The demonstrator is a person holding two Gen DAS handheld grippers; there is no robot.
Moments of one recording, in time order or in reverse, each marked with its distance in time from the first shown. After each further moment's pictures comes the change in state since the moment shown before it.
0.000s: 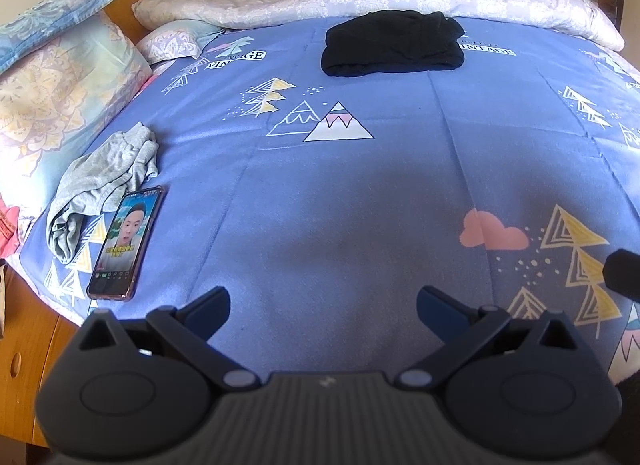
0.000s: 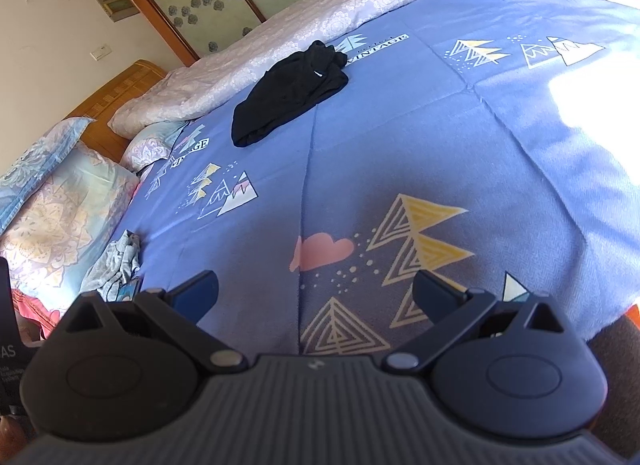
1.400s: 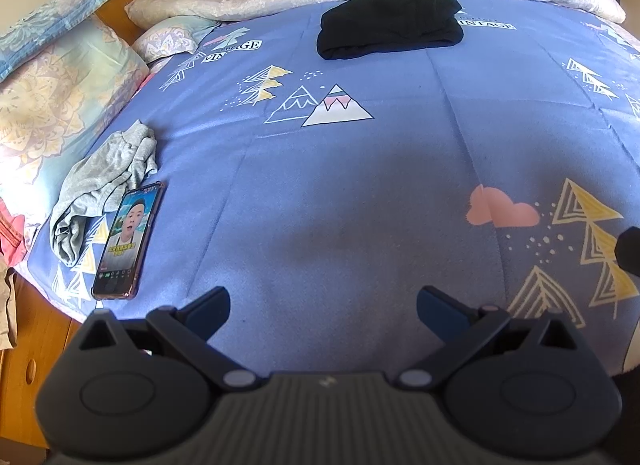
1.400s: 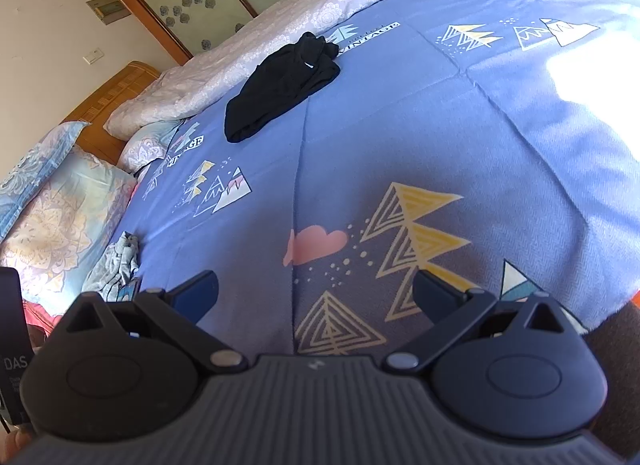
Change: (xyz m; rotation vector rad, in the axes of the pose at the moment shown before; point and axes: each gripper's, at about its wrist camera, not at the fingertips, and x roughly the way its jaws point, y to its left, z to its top) left arm 0.010 -0.008 -0.004 0.055 0.043 0.040; right arm 0.003 -0.006 -0.002 0.039 0.021 0.000
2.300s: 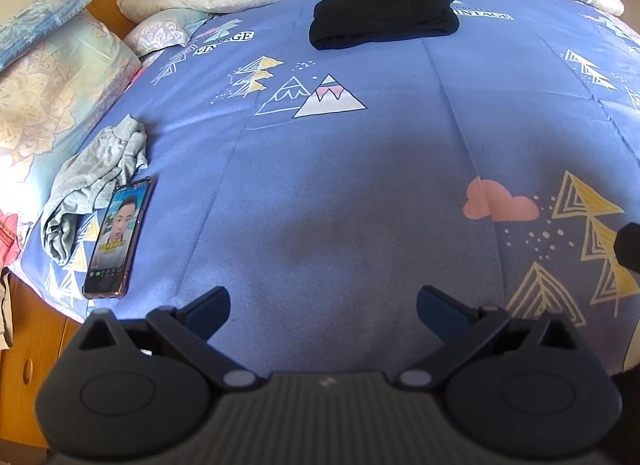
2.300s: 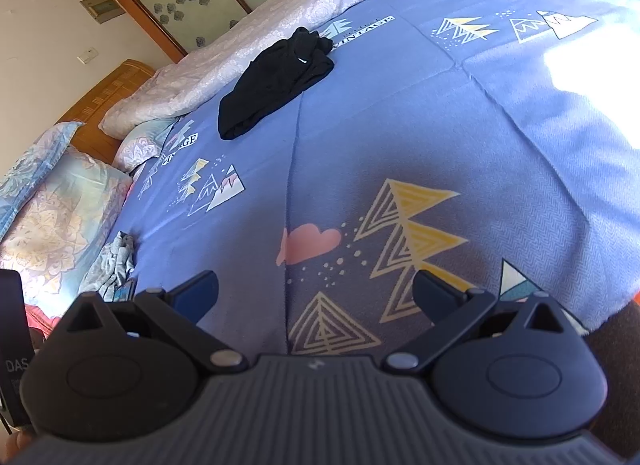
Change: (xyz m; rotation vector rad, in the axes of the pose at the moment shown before) left arm 0.010 -0.002 0.002 0.011 0.026 -0.019; right arm 0.007 -0.008 0.001 0.014 0.017 -0.005
